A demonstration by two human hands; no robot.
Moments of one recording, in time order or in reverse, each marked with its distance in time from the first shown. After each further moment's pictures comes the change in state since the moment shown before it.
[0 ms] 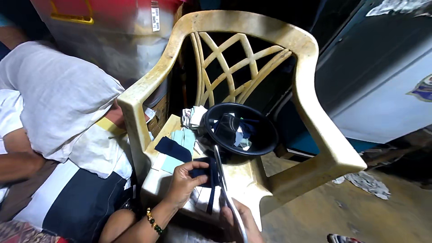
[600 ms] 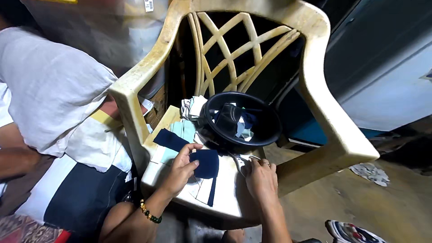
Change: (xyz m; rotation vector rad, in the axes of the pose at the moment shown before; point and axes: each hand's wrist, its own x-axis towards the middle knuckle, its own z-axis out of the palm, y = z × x) left_hand 0.011 0.015 -0.010 0.106 -0.129 -0.178; right_hand 0.082 0.010 -0.054 -1.170 0.349 0.208
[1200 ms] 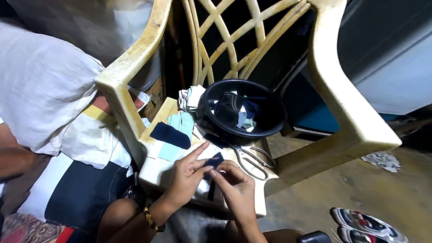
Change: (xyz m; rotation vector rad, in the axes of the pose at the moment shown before) left_hand -0.015 -0.015 0.023 0.210 0.002 0.273; right_hand -0.063 -0.054 0.025 1.347 0.118 -0.317
